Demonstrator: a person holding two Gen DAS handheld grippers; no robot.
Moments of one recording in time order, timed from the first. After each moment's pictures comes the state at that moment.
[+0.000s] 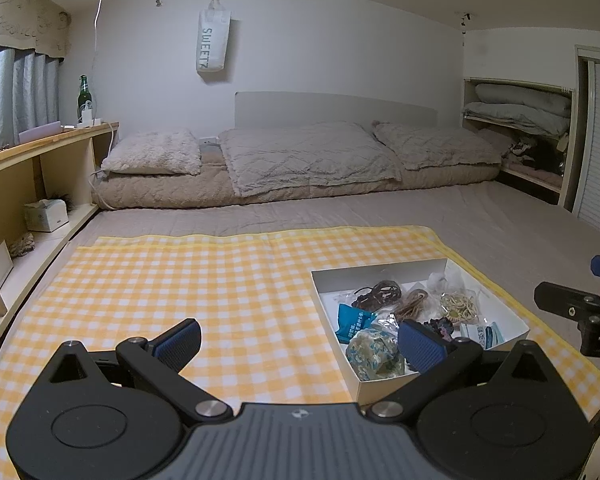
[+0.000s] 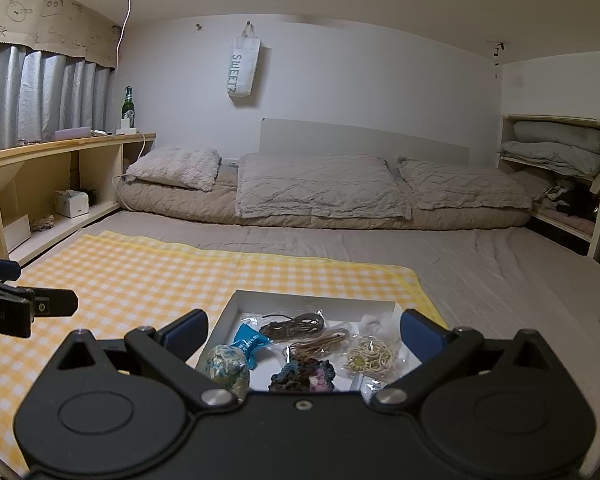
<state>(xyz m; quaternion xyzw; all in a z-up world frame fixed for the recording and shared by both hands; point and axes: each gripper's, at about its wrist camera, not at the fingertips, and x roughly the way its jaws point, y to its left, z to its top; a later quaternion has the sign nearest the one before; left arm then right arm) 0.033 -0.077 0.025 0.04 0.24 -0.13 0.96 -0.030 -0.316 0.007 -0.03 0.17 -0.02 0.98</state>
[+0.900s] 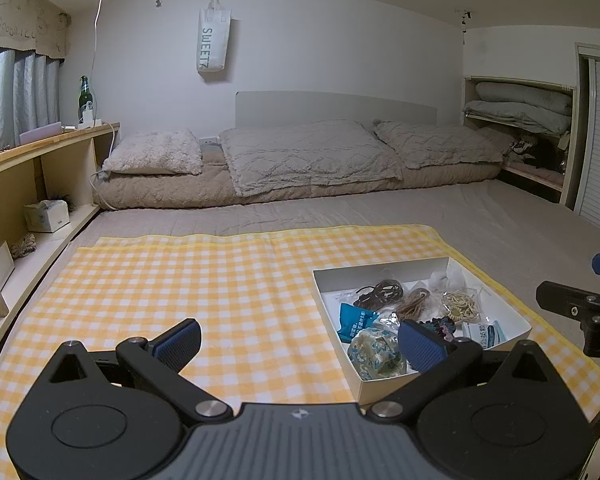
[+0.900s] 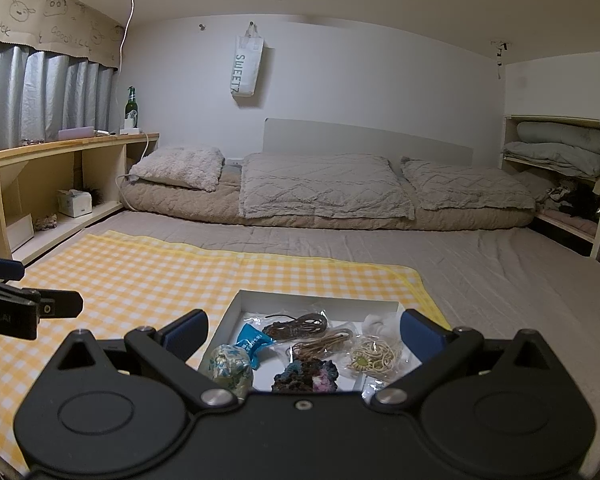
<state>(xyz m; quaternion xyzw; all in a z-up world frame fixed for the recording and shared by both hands) 0.034 -0.077 0.024 0.04 0.24 -0.13 0.96 -0.030 -0.314 0.007 -0.03 0.17 -0.02 0.98</state>
